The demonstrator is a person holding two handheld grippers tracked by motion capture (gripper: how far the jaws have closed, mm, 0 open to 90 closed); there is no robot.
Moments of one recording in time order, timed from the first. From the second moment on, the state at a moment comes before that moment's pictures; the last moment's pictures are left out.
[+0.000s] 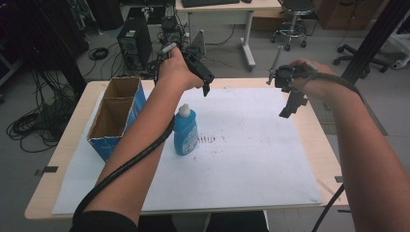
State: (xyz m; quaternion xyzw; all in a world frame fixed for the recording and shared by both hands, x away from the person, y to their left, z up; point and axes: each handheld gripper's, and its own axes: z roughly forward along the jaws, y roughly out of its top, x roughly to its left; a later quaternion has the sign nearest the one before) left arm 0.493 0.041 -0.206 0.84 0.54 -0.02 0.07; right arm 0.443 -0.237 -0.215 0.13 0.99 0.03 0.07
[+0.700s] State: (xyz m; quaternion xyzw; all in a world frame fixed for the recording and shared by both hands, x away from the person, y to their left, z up) left arm 0.478 0.047 -0.200 0.86 0.50 -0.05 0.08; right arm 0.437 -0.234 -0.217 0.13 0.99 0.03 0.07
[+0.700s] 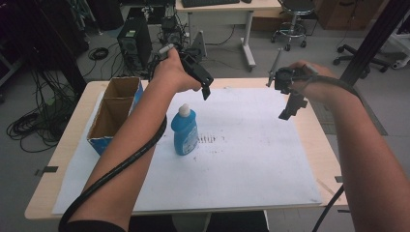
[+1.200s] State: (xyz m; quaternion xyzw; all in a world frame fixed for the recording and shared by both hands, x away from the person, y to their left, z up) left arm 0.469 0.046 -0.205 0.87 0.49 -0.04 0.06; right arm 0.434 -0.232 -0.218 0.13 0.99 0.03 0.07
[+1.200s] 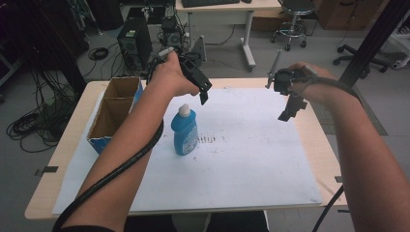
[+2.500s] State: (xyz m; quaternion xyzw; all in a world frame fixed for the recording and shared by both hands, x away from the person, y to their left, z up) left arm 0.459 0.063 -0.251 0.86 0.51 -0.04 0.05; right arm 0.432 -0.224 -0.224 0.12 0.99 0.03 0.07
